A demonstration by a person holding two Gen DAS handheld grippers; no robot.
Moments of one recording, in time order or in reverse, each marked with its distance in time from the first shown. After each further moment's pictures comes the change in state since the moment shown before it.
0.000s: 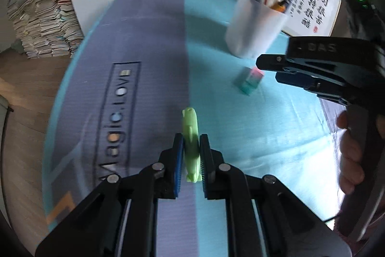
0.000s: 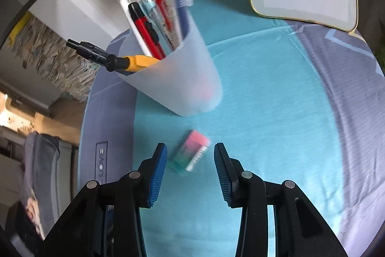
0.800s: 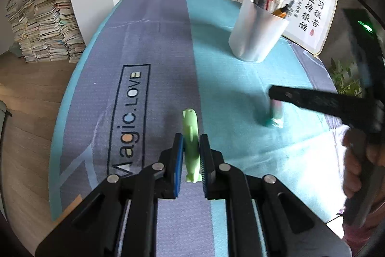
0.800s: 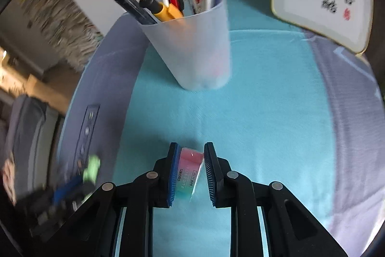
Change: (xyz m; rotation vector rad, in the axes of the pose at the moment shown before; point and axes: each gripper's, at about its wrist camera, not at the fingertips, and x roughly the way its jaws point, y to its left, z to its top) left arm -0.004 0.014 -0.003 0.034 -0.038 -0.030; right arm -0.015 0.002 -0.033 -0.244 0.037 -0.052
